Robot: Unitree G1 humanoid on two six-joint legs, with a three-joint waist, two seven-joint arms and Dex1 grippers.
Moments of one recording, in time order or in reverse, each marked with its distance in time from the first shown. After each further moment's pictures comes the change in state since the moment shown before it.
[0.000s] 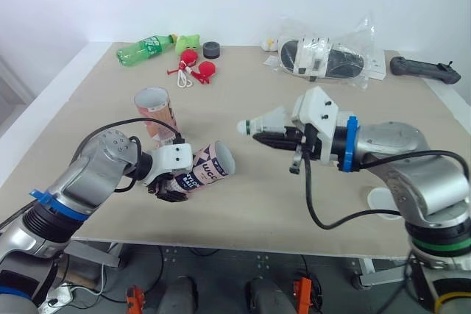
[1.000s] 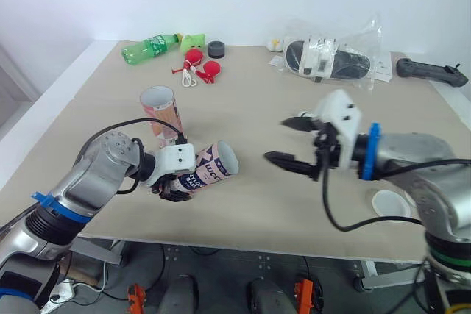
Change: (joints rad) left arm 0.011 -0.018 0.007 -0.017 -0.005 -0.003 0.019; right arm 0.206 -0.056 -0.281 -0.044 0.032 0.153 -0.152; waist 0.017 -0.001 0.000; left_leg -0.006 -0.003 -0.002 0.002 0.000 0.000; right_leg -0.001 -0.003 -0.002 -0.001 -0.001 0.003
